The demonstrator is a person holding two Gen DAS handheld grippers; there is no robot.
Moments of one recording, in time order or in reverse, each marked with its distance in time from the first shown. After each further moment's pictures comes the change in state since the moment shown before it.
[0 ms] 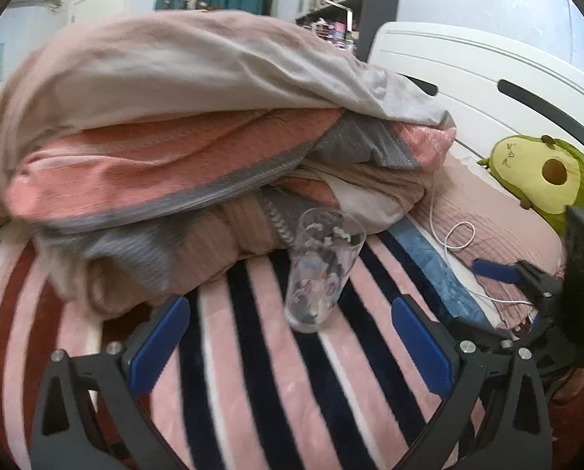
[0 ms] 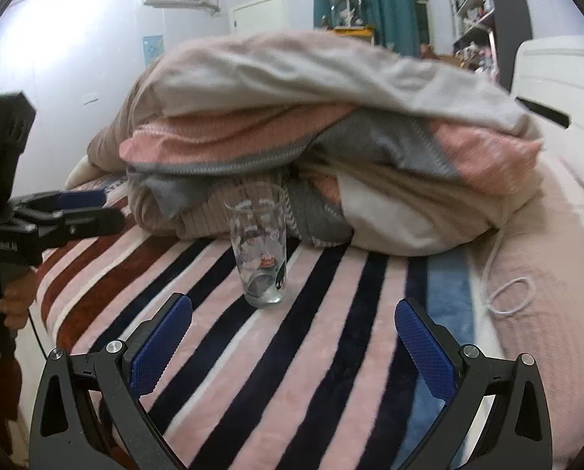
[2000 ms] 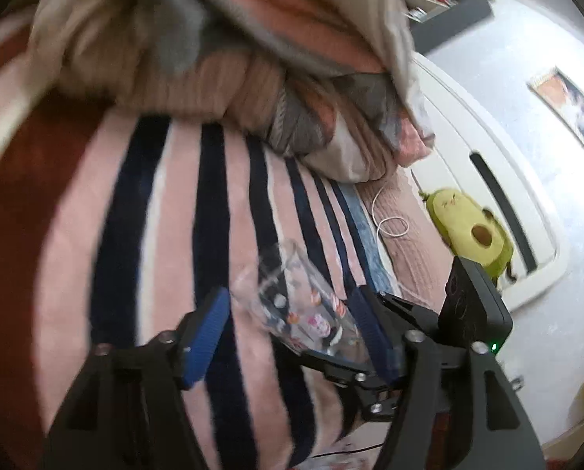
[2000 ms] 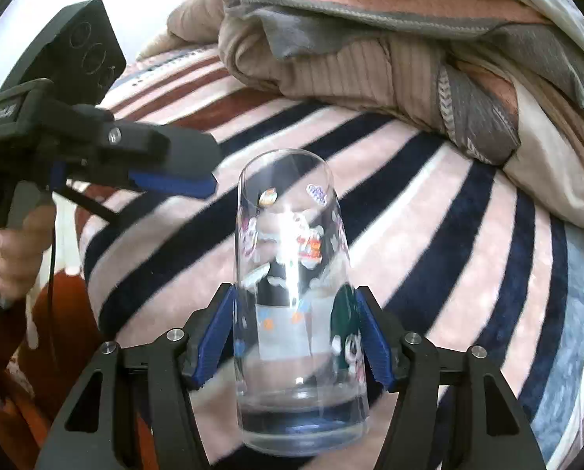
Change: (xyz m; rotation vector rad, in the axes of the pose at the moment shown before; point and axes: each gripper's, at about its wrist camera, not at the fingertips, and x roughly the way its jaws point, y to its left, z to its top) left arm 0.009 0.063 -0.099 -0.462 0.147 -0.420; right arm 0.085 0.078 -0.059 -0.260 0.311 0.239
